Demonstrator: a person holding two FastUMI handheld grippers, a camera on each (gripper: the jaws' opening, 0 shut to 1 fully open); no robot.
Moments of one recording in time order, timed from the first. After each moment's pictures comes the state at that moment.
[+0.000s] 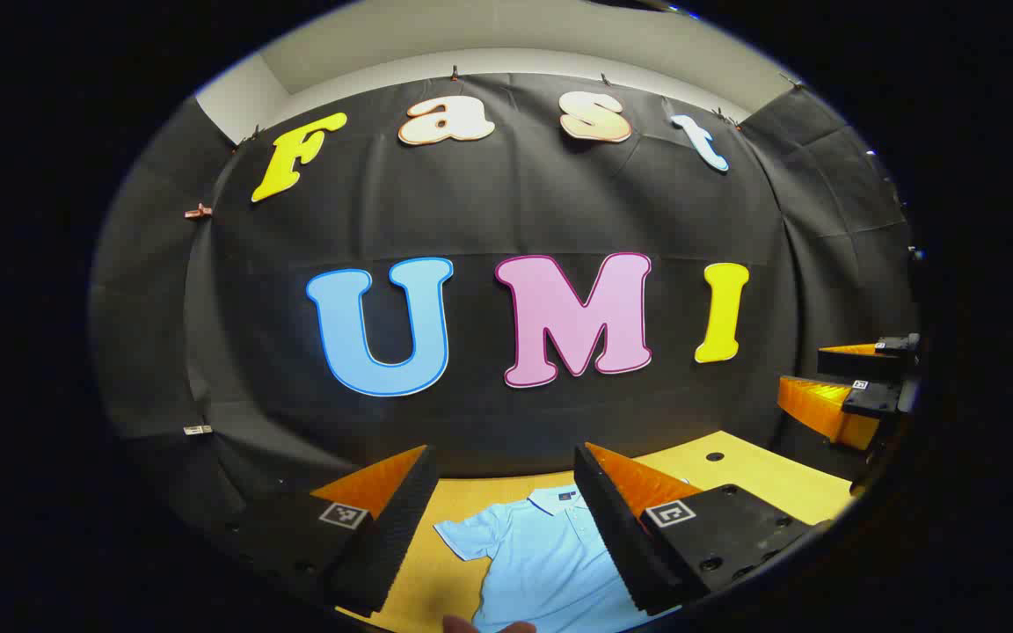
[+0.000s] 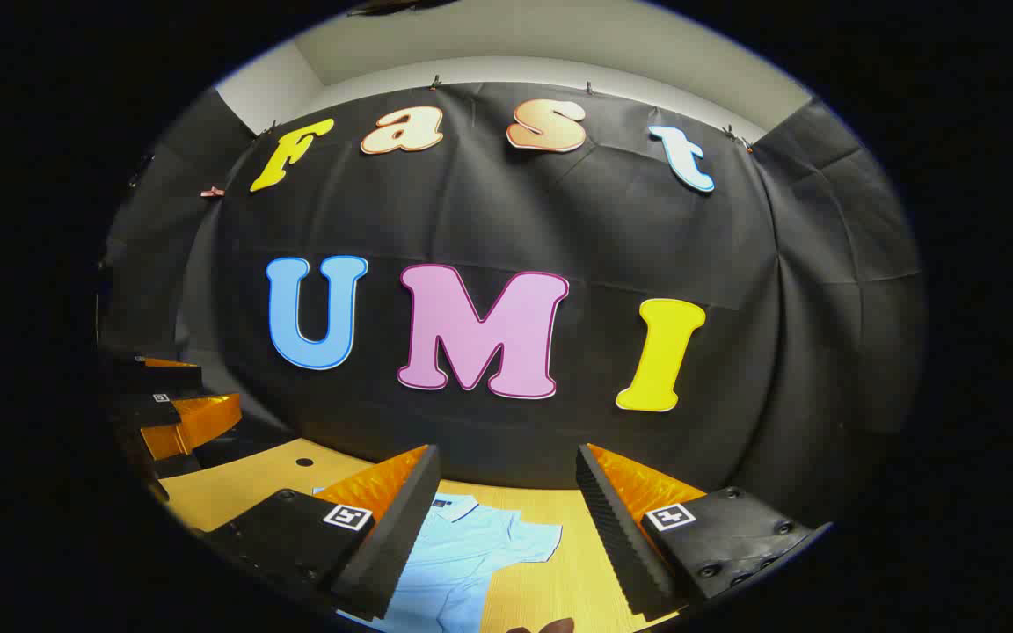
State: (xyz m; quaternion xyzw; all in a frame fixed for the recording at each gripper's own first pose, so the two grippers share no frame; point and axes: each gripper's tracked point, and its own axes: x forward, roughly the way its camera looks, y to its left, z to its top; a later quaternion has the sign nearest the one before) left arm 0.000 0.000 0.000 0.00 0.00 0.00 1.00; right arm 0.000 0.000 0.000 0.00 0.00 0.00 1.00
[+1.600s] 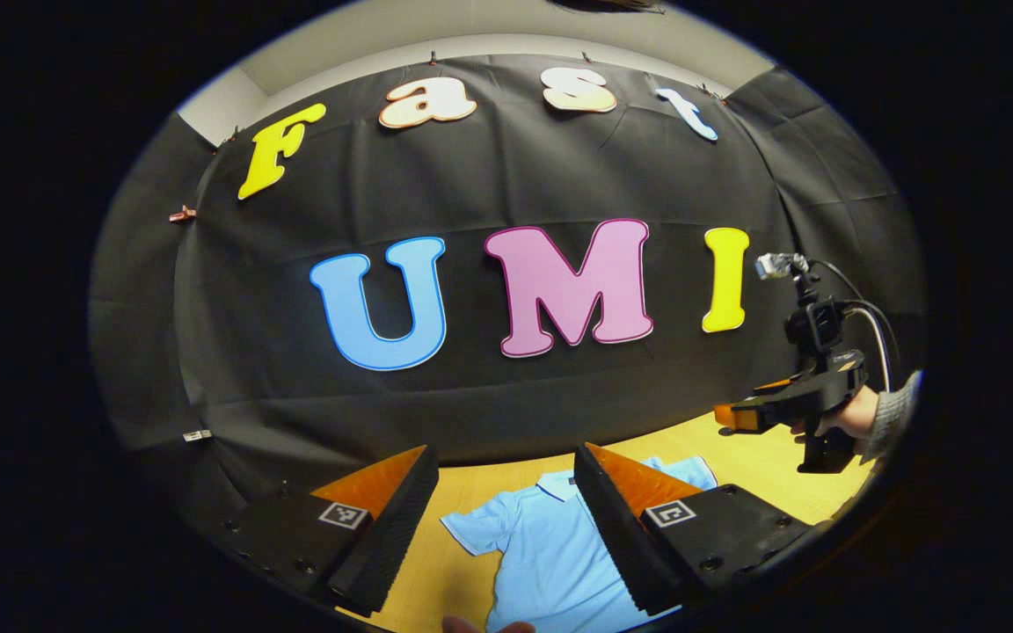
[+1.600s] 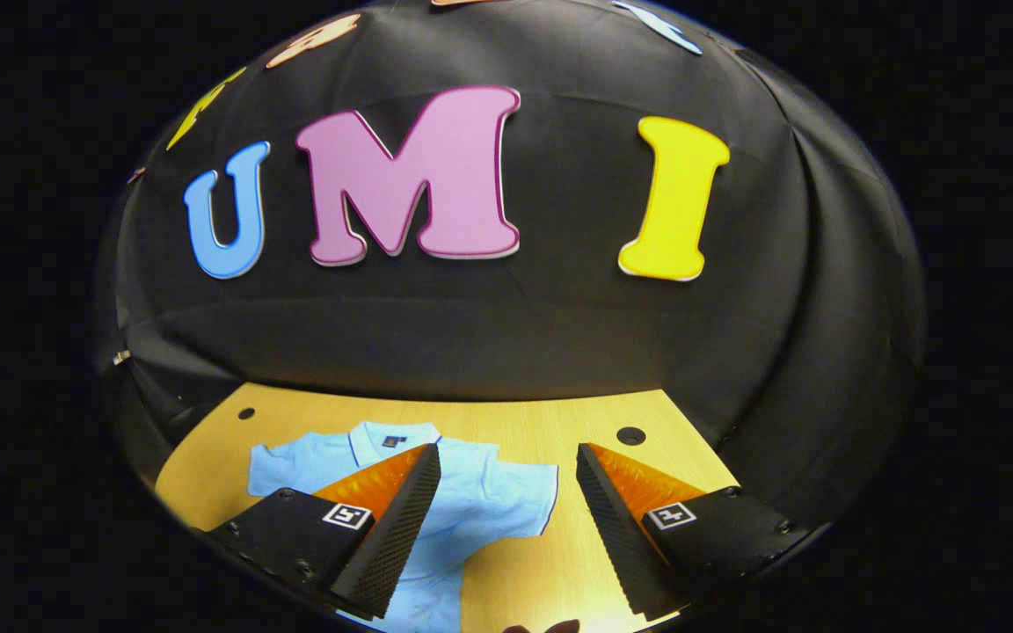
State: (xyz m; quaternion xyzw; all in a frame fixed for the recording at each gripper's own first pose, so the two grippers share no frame) left arm 0.031 -0.003 -0.031 0.03 0.03 0.00 1.00; right arm 0.161 -0.062 -0.186 0.04 0.23 -0.03 0.97
